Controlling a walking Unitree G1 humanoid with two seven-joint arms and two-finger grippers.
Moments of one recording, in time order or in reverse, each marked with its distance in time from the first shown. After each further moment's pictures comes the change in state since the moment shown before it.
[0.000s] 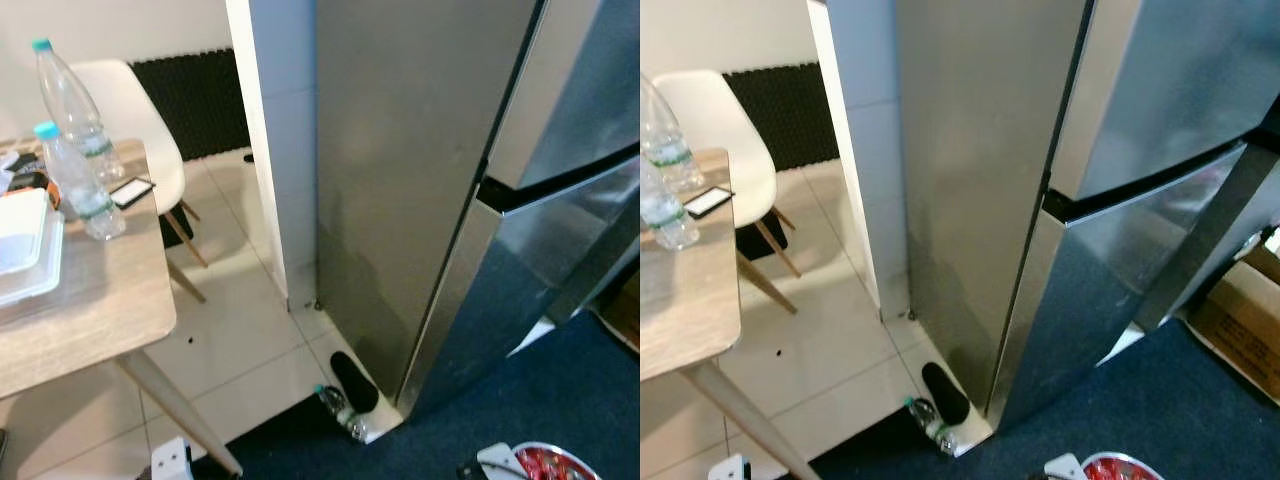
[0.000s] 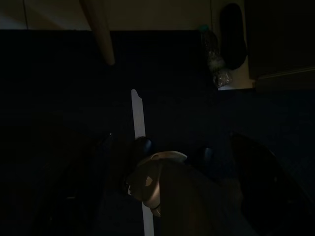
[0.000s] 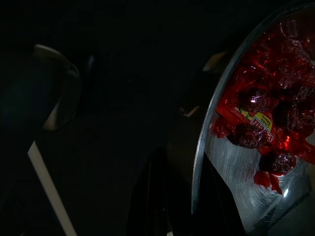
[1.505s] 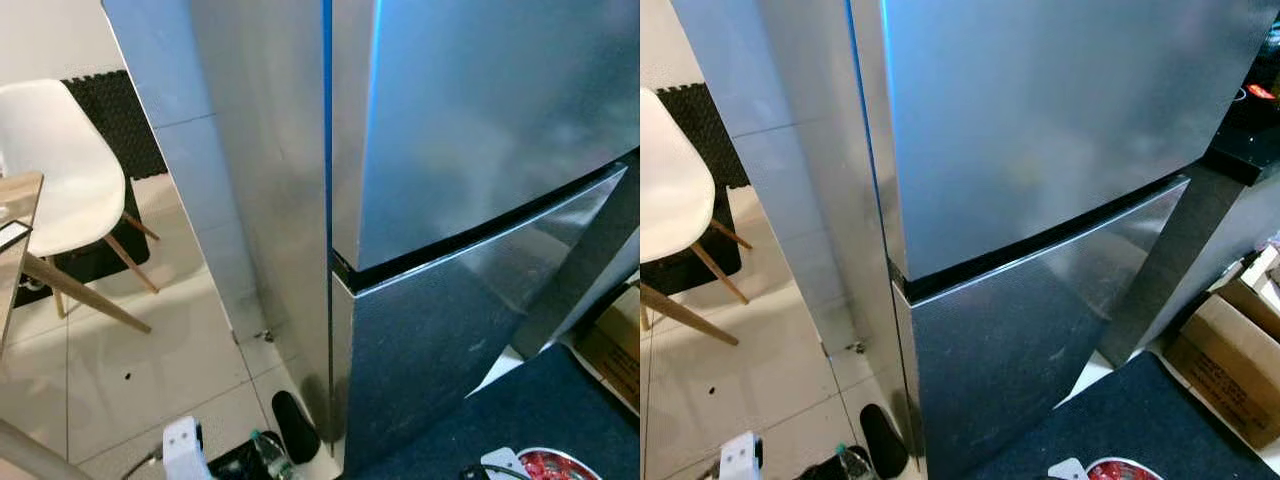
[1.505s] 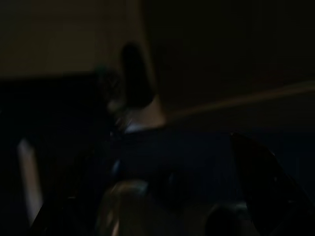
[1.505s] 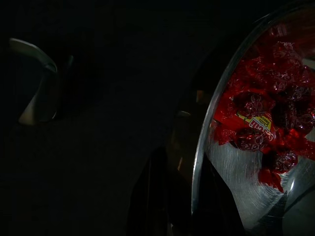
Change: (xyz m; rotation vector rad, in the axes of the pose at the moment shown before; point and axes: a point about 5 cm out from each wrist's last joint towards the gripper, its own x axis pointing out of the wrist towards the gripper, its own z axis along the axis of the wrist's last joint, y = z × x) left arm 0.011 -0.028 0.034 0.031 -0.124 -0.162; right arm 0.000 -0.003 -0.001 -0.005 0.006 -0.006
